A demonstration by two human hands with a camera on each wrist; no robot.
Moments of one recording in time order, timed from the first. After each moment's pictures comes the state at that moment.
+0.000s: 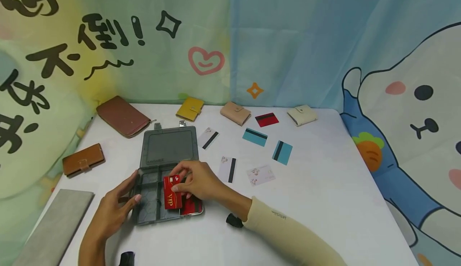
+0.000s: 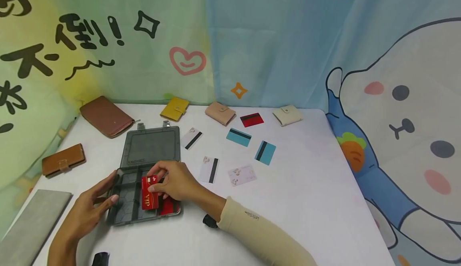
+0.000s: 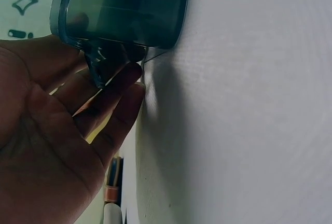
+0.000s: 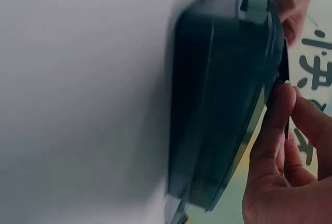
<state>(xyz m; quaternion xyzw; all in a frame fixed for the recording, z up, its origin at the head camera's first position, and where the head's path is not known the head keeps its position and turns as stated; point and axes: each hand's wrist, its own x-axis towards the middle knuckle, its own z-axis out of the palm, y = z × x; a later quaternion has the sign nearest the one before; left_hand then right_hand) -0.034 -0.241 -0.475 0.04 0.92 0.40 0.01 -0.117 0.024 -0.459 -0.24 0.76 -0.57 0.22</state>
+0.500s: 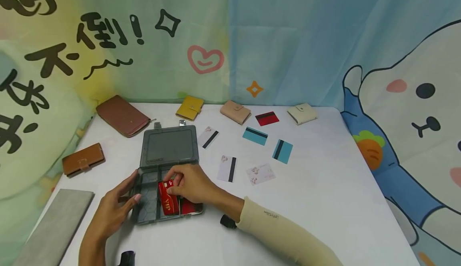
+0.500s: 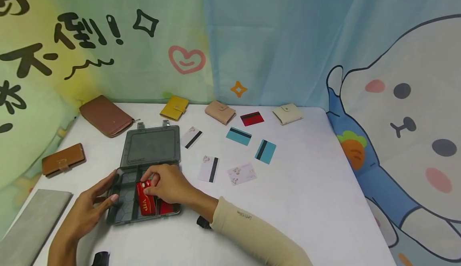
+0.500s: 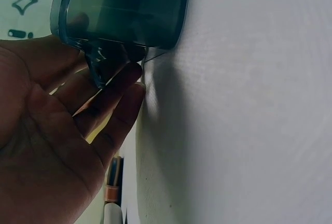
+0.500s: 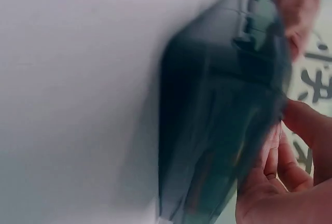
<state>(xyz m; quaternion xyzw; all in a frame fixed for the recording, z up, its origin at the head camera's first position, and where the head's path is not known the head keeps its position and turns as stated) -0.034 -0.241 -0.475 0.03 0.92 0.40 0.02 -0.111 0.006 -0.459 -0.27 0.83 -0.46 0.18</state>
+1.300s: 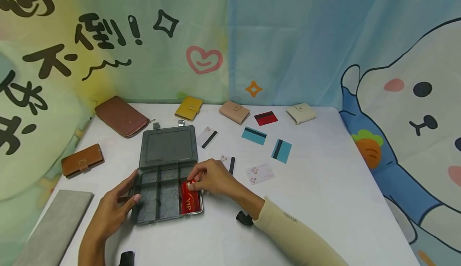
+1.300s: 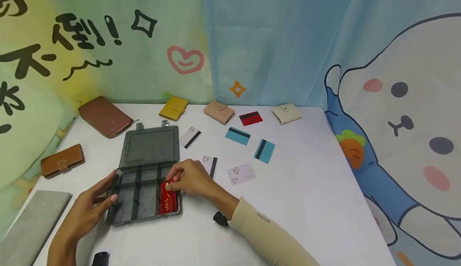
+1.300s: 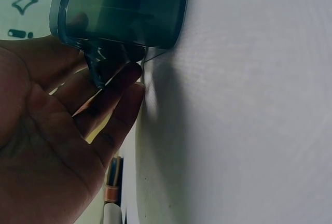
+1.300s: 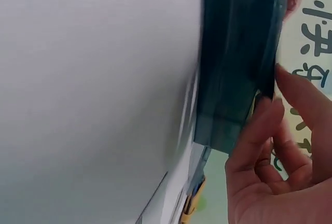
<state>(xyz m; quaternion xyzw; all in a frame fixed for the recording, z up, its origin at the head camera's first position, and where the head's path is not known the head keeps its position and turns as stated) -0.032 -0.241 -0.473 0.05 0.92 0.39 0.00 -0.120 0.058 -0.454 -0.20 0.86 -0.44 0.18</state>
